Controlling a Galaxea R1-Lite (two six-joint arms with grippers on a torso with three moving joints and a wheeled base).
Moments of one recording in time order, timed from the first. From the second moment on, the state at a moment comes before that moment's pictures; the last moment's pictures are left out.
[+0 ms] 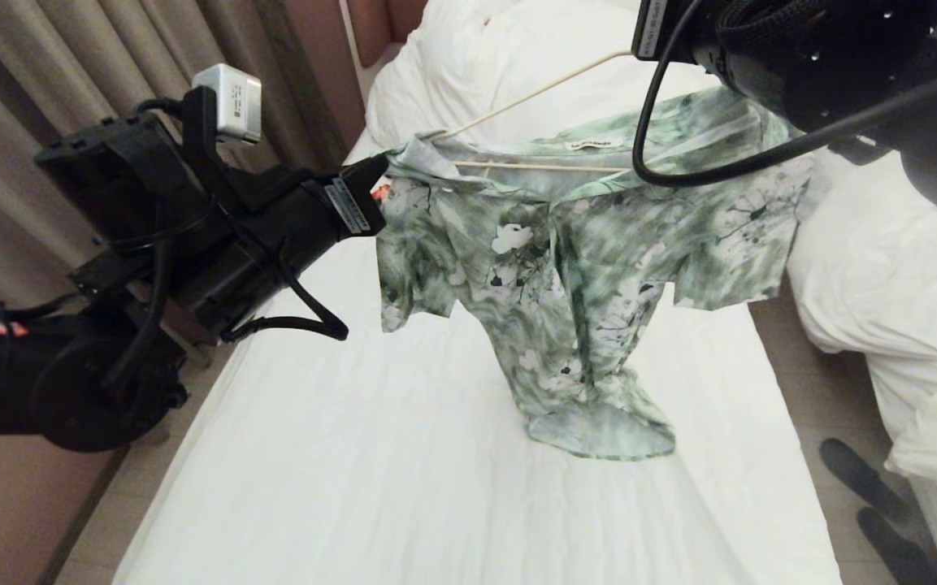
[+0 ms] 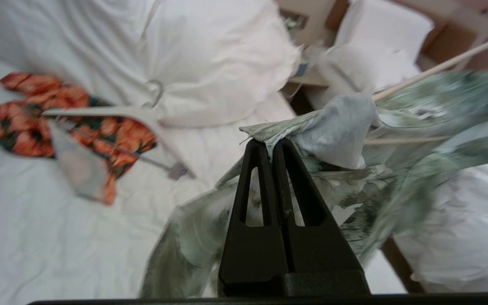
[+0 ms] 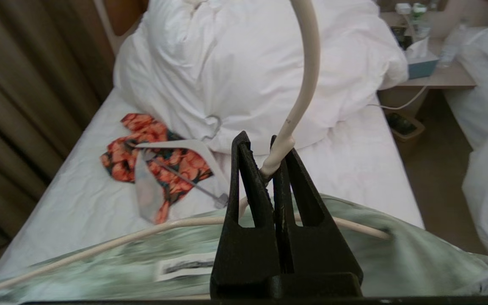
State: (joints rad) left arm -0.46 1.66 -0.96 -0.97 0.00 -0.14; right arm 0.67 1.85 -1.88 -0.33 -0.65 -0.14
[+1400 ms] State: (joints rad) left arm -0.43 1.87 -0.99 -0.92 0.01 -0.09; right arm 0.67 2.04 -1.97 -0.39 -0.64 -0.14
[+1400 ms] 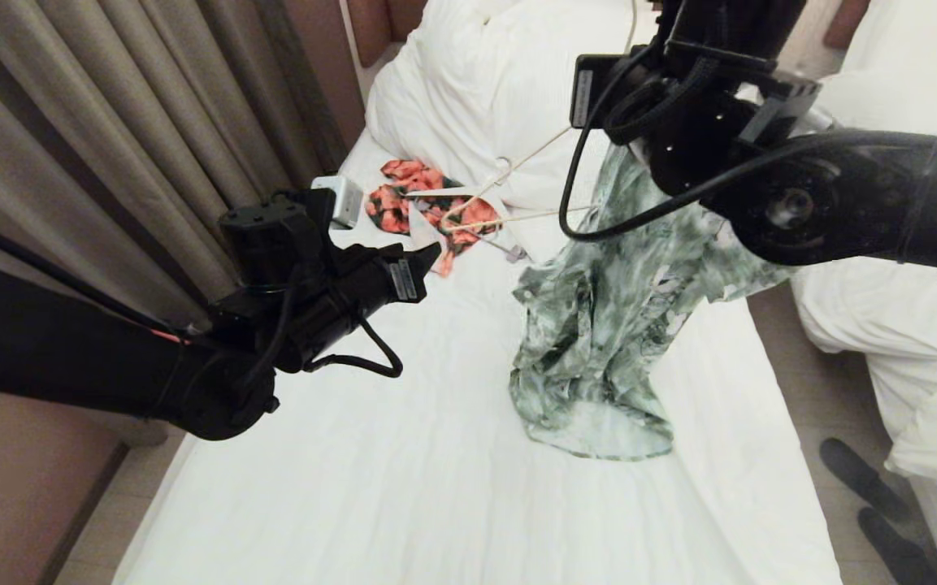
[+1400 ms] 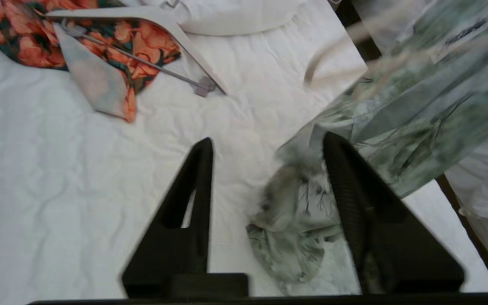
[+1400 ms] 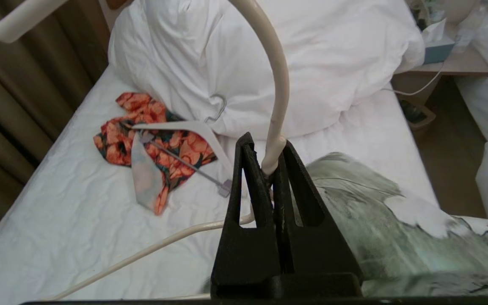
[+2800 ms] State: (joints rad) left arm -0.12 1.80 -1.08 -0.92 -0.15 -0.10; right arm 0.54 2.33 -1.94 -0.59 -0.64 0.51
